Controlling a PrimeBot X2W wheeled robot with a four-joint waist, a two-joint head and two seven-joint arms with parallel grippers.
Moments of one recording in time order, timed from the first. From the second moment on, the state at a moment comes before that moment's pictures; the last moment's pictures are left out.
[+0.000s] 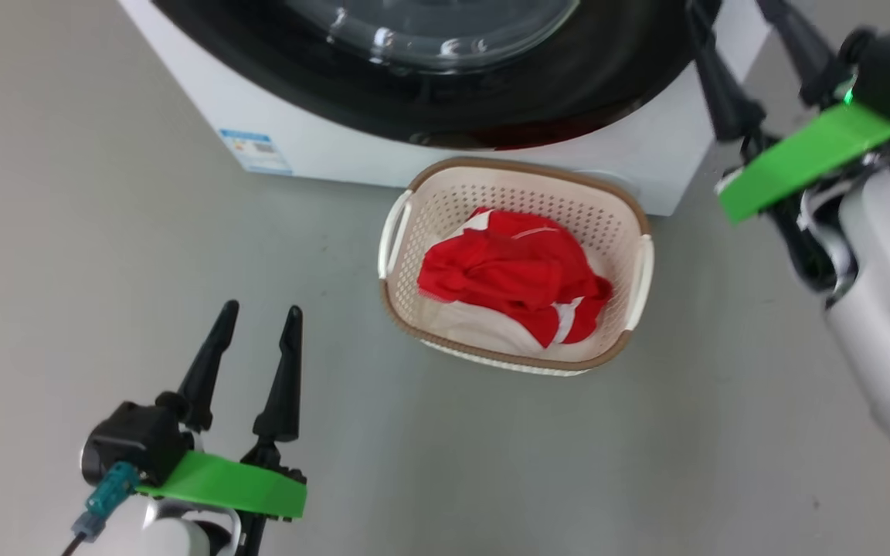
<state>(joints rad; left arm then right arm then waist) -0.26 0.03 -0.09 0.21 -0.28 -0.13 -0.25 -0.92 -0.31 0.41 0.61 0.60 0.13 -0.26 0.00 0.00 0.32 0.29</state>
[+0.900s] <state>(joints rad) -0.02 0.05 0.02 0.22 -0.27 -0.13 -0.25 -0.26 -0.17 0.18 0.35 0.46 0.13 -0.26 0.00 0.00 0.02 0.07</state>
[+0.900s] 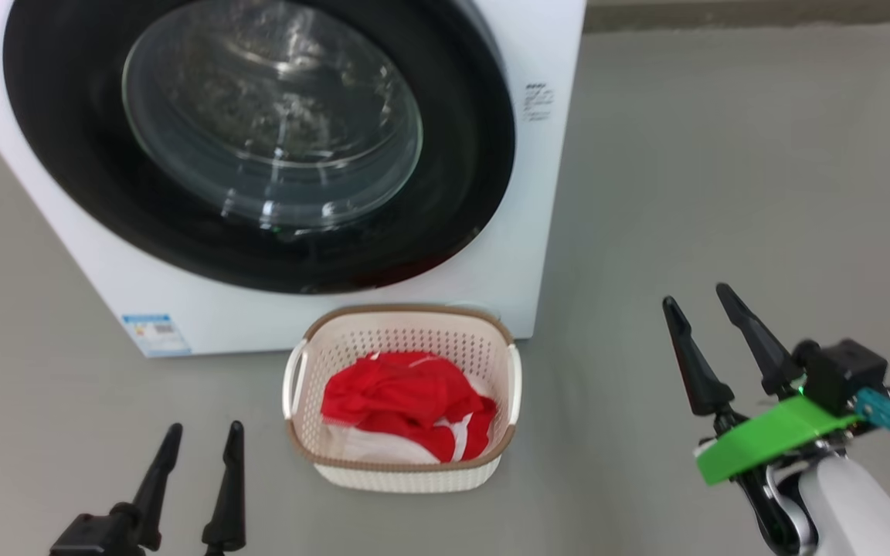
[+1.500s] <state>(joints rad) 0.10 0.05 0.11 0.17 -0.22 -0.13 -0.25 0.02 -0.13 0.01 0.12 0.40 0.13 -0.26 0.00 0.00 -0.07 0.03</state>
